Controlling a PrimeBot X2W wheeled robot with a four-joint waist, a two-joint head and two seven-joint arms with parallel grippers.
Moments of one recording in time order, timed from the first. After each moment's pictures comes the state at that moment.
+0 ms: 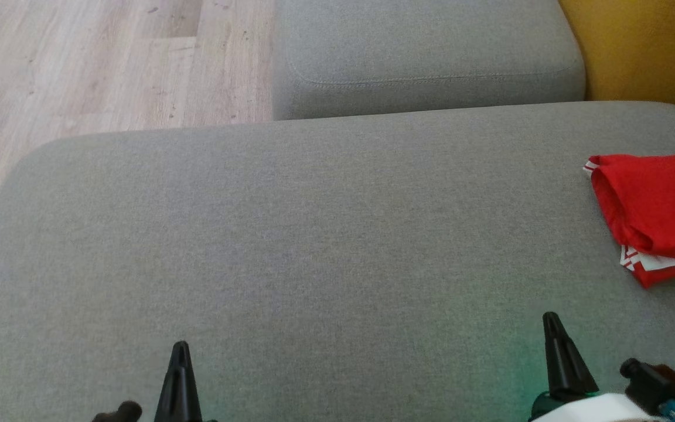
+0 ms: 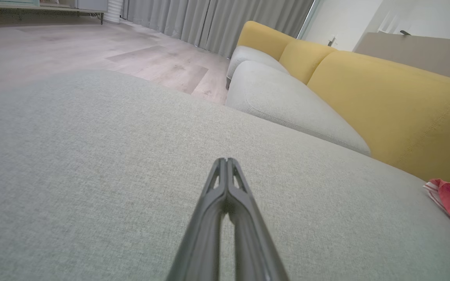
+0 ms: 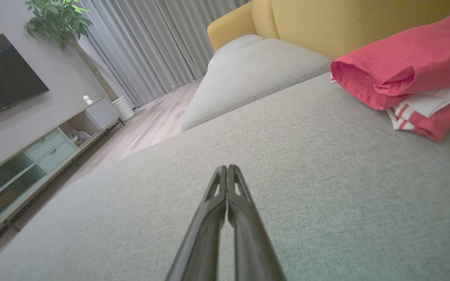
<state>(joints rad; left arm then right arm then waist) 0.21 0.06 -0.22 0.13 -0.46 0.08 -0.20 0.18 -0.05 0.09 0.21 0.43 0.13 -0.20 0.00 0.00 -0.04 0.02</state>
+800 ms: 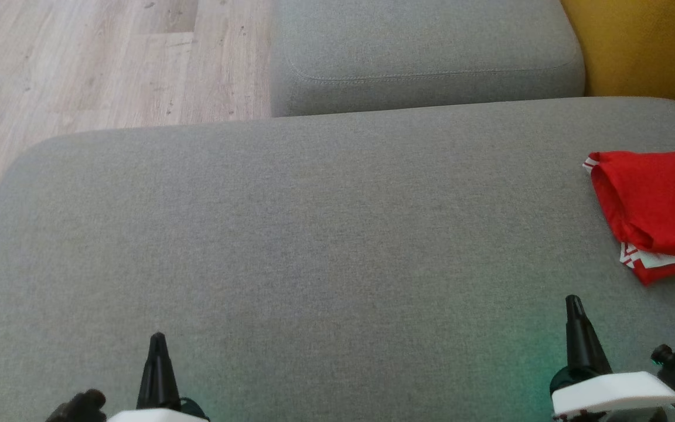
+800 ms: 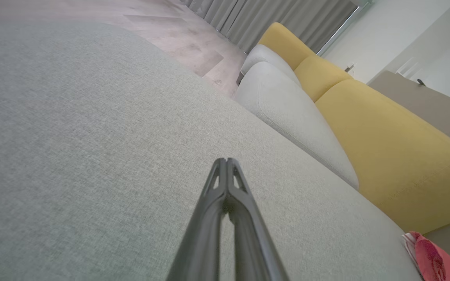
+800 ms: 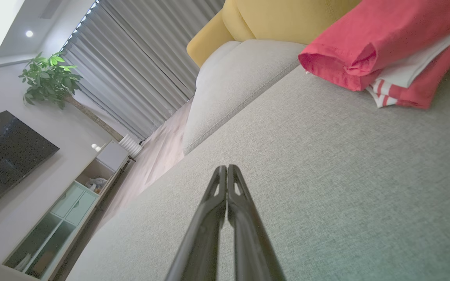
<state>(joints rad) 0.15 0.07 -0.17 0.16 -0.75 0.03 -0.14 0.13 -0.06 0.06 0.22 0.72 0.13 -0.14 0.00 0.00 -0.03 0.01</state>
